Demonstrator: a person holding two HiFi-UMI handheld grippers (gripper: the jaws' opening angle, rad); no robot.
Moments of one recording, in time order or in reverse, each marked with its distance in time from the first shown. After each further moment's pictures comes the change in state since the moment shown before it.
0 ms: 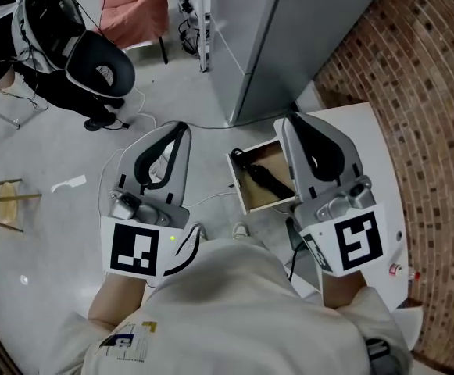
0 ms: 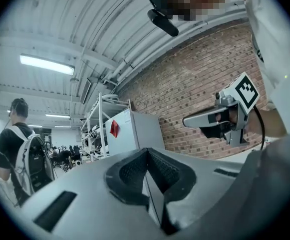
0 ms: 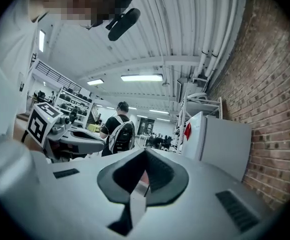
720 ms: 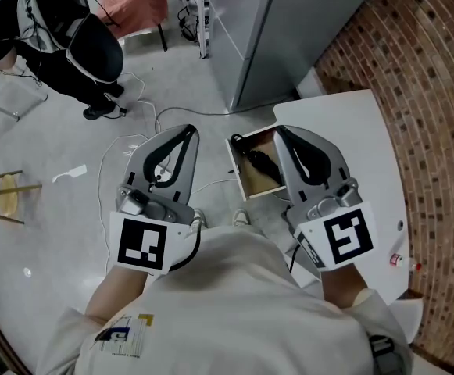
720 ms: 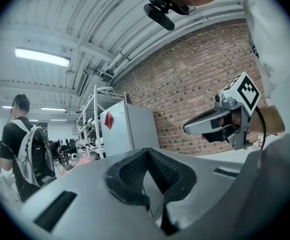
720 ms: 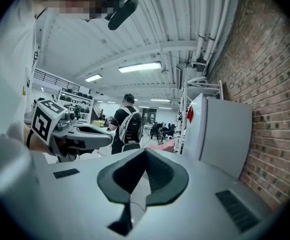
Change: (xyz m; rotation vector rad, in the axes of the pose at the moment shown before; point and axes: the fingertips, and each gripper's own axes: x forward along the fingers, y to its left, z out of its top) left arm -0.027 -0.044 -0.035 -0.011 0.086 -0.038; right arm -0.037 0.036 -0.055 0.069 0.122 0.059
